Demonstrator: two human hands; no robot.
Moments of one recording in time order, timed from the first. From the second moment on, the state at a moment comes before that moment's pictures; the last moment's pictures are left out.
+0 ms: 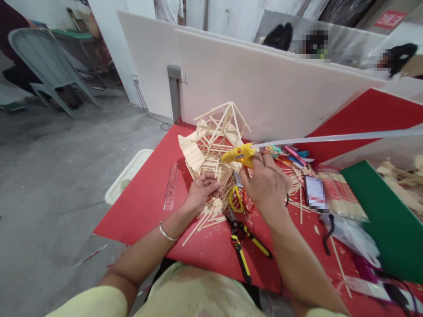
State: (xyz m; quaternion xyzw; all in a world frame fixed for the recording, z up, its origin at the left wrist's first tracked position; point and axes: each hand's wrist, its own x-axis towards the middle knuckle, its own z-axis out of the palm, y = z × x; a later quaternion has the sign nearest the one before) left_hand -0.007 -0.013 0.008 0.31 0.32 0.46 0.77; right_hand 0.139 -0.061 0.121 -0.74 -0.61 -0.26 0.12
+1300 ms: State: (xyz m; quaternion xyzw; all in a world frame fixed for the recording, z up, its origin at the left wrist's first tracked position) left_hand -0.012 -0.016 -0.003 0.32 0.32 0.45 0.77; right_hand 0.138 -0.072 0.120 -0.74 -0.61 -0.25 0.10
